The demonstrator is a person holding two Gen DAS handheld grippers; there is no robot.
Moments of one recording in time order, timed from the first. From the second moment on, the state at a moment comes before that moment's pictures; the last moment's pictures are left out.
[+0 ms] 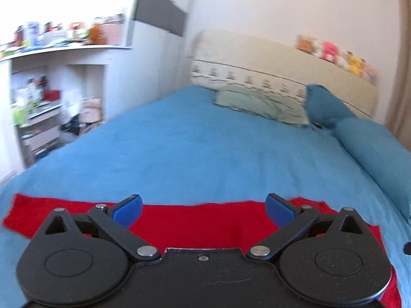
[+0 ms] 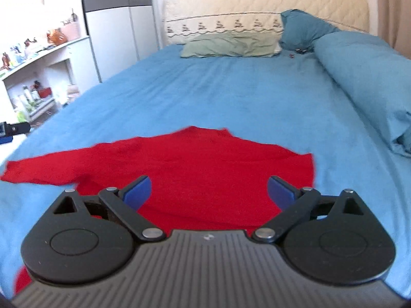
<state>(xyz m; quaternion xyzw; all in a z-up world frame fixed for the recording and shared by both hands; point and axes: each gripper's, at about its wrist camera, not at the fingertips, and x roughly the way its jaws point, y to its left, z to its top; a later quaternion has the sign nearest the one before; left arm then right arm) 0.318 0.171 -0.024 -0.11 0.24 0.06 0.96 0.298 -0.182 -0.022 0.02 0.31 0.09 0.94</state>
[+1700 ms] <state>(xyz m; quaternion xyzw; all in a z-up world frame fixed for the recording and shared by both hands) 0.393 0.075 -0.004 -0.08 0.18 -0.09 0.98 0.294 -0.185 -0.040 0.06 0.29 0.03 0.95</state>
